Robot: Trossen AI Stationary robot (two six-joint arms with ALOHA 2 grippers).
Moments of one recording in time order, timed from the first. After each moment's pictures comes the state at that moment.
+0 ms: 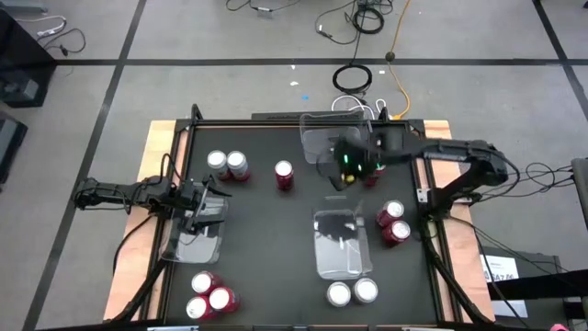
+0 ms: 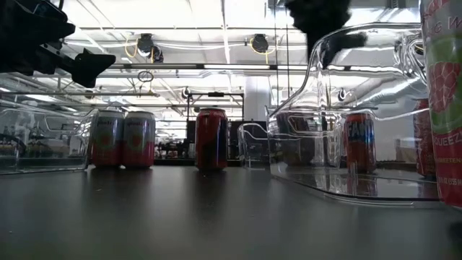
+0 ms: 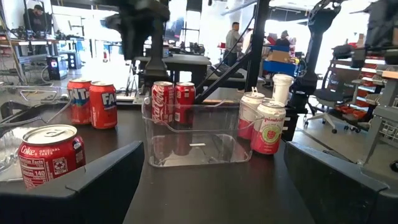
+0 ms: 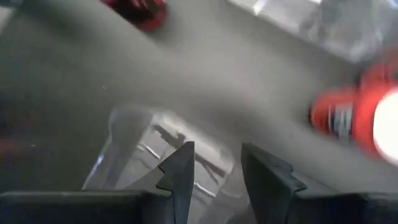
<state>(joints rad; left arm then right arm) -0.11 0.01 0.00 0.04 0.12 -0.07 -0.14 1.50 1.48 -1.19 0.07 0.82</state>
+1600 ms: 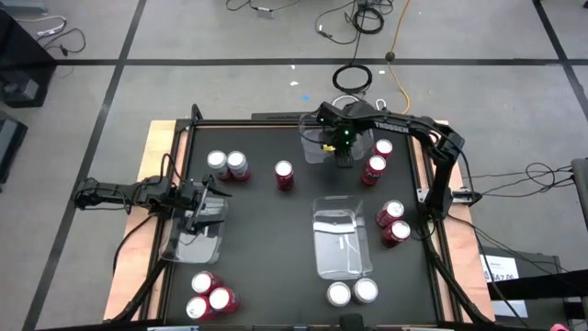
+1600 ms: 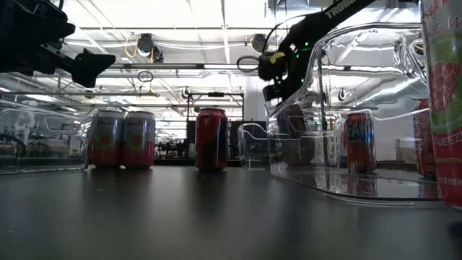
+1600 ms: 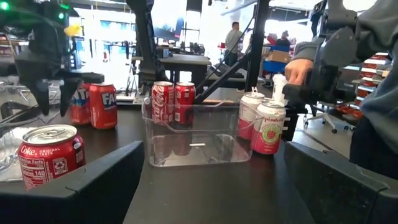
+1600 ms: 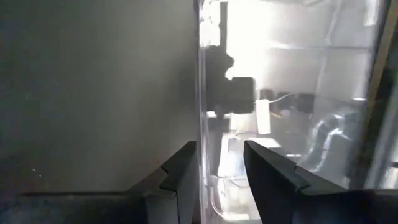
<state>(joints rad) -0.11 0.01 0.00 0.04 0.12 -0.07 -0.56 1.89 1.48 -1.01 -0.03 -0.62</state>
